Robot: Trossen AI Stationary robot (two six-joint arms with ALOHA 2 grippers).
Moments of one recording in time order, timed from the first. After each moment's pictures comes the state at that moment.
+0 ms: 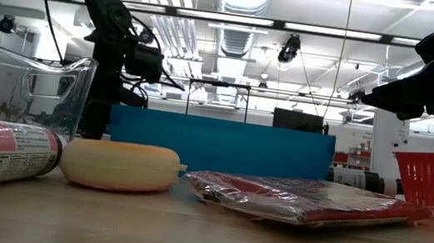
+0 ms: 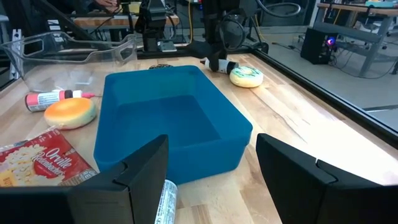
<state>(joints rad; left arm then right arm) 0.62 1.66 0.90 -0.75 -0.20 0.05 0.10 0.26 0.03 0.04 0.28 0.09</state>
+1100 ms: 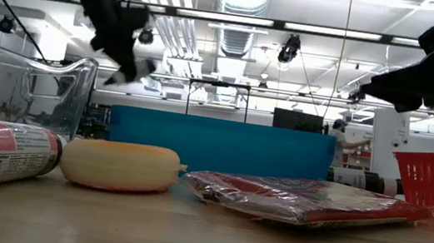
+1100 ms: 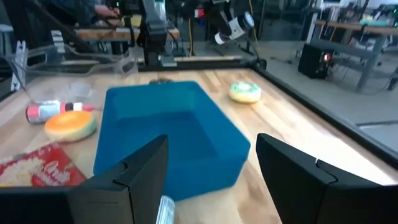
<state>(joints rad) 0.56 1.13 0.90 -0.61 -0.12 0.02 0.10 0.26 0.03 0.11 0.28 0.04</state>
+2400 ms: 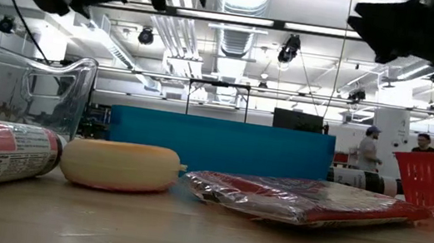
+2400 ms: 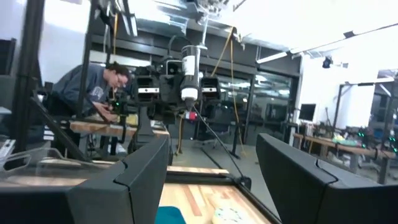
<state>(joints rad) 0.27 1.25 0.51 1.09 0.25 0.11 -0.02 0.76 0.07 1.03 0.16 -0.17</state>
